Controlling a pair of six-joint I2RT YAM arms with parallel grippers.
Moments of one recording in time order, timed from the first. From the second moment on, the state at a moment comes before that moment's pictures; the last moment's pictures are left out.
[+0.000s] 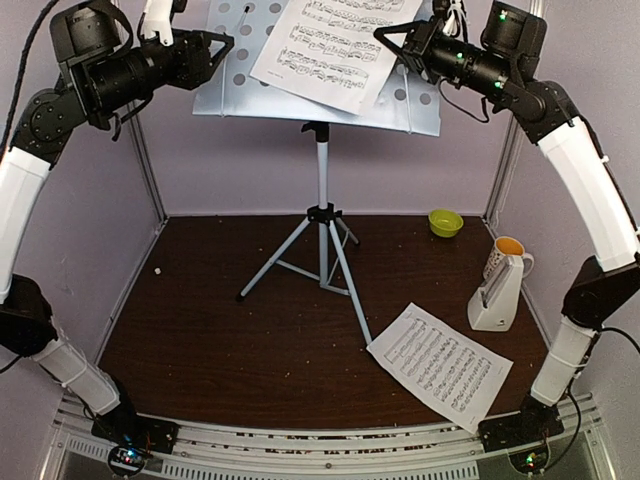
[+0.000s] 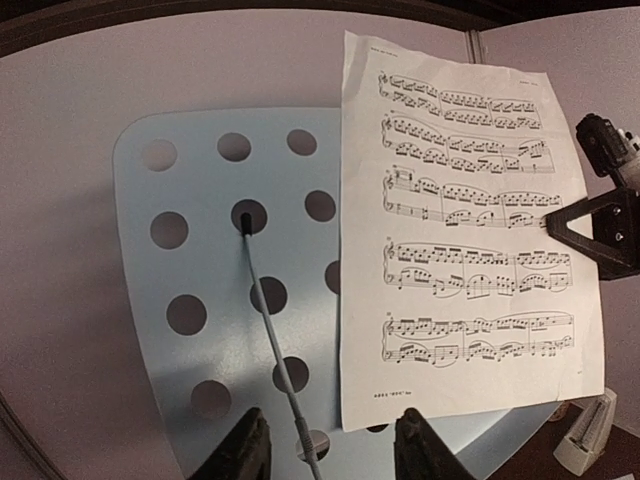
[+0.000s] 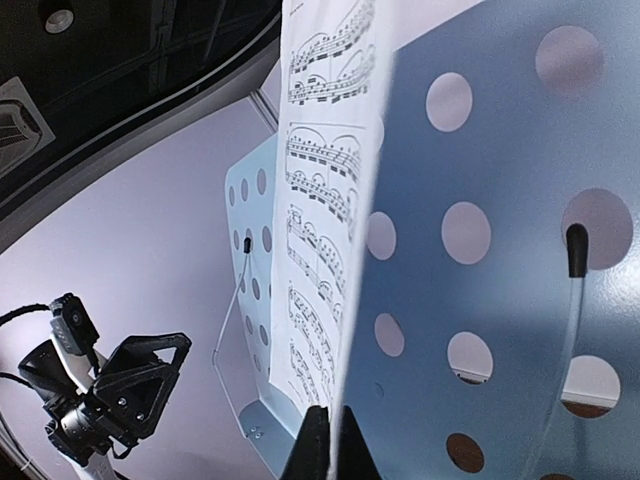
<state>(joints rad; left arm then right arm) -0.81 1.52 2.26 -0.61 -0.25 0.16 0.64 1.76 2.42 -0.45 -0.23 0.61</state>
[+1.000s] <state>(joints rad) -0.80 1.60 2.30 -0.61 -0.36 0.18 0.72 1.84 2.49 -0.47 -0.03 0.41</state>
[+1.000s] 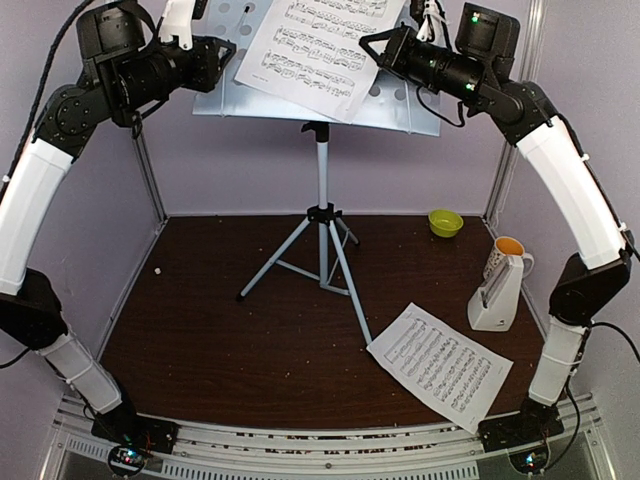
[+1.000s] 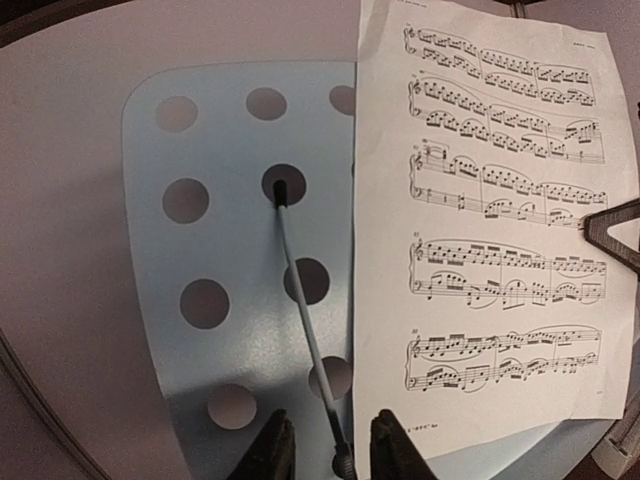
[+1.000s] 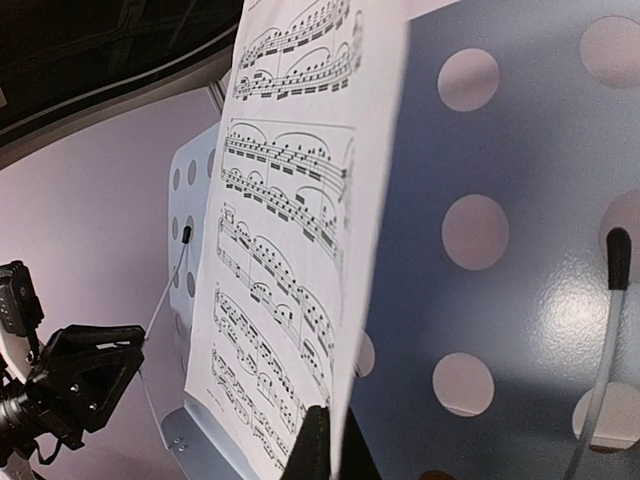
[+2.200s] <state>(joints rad) -0.80 1.45 1.94 -0.25 -0.32 0.21 0.85 1.89 2.52 -0.42 0.17 0.13</state>
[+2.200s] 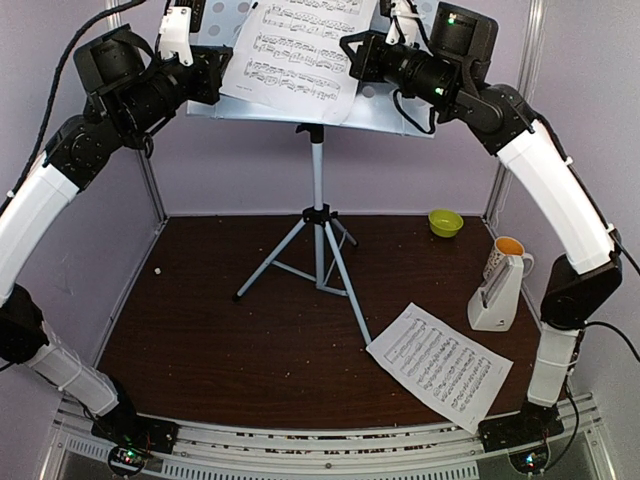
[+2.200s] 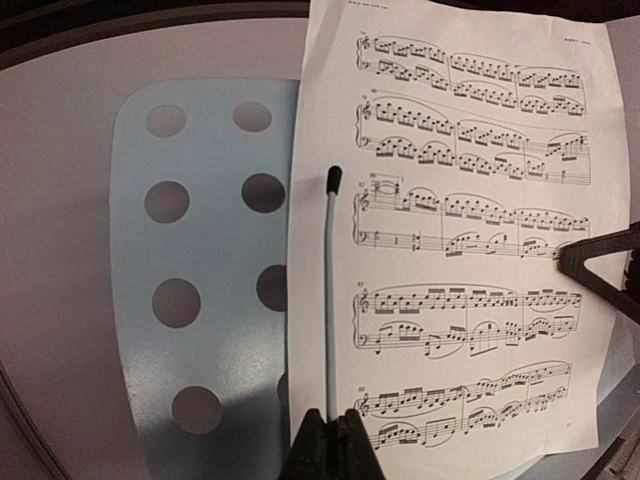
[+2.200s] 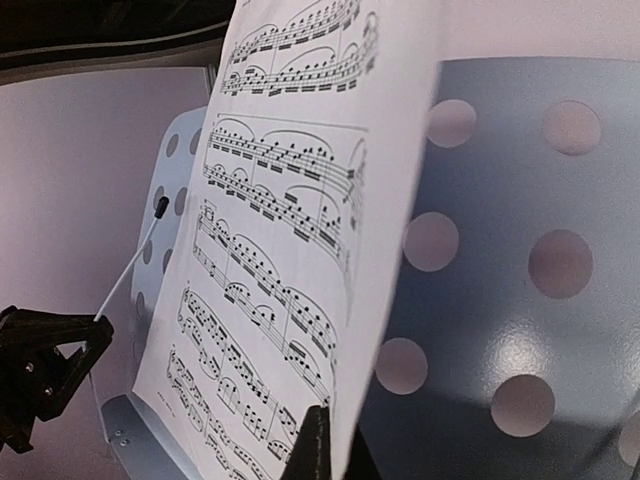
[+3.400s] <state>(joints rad) -0.79 1.44 1.90 -0.22 -0.25 0.21 0.93 2.02 2.55 -0.12 0.14 -0.05</state>
